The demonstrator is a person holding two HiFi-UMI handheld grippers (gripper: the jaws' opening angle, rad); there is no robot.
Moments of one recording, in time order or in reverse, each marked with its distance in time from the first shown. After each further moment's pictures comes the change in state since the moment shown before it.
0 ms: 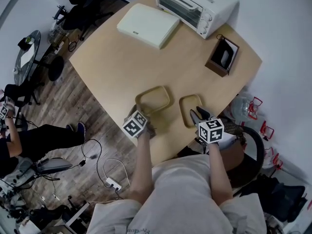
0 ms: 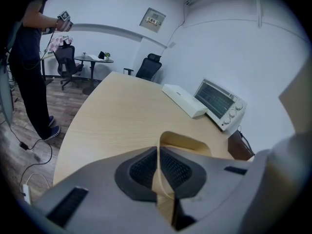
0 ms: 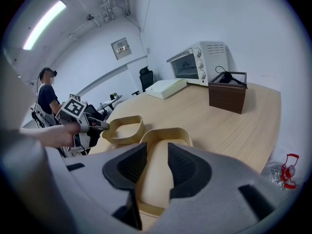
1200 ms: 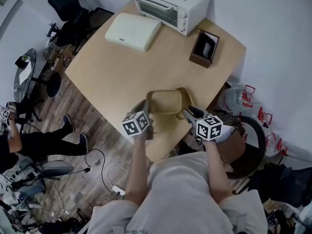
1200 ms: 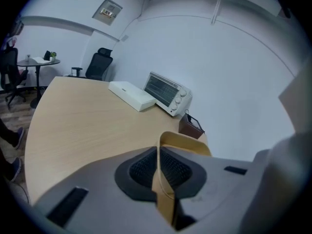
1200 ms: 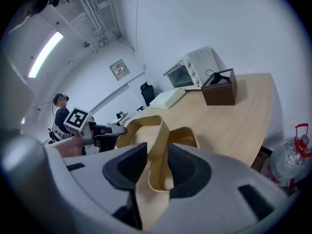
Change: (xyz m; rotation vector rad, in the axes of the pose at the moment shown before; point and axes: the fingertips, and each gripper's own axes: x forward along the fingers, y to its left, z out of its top) left arm -0.058 -0.124 -0.018 0.347 0.060 -0.417; right arm -0.058 0.021 -0.005 0.181 -0.165 0.112
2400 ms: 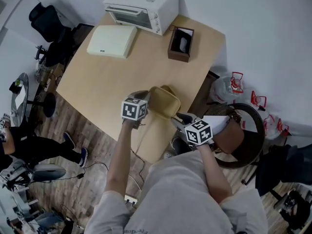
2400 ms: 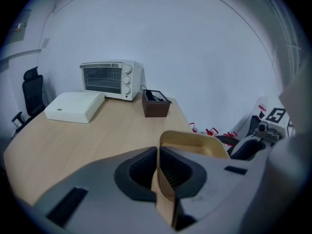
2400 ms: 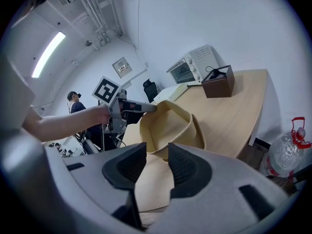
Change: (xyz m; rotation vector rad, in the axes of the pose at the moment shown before) left arm 0.054 -0.103 -0.005 0.609 0.298 -0.270; right arm -0.041 0.021 -0.041 -0.003 0.042 0.025
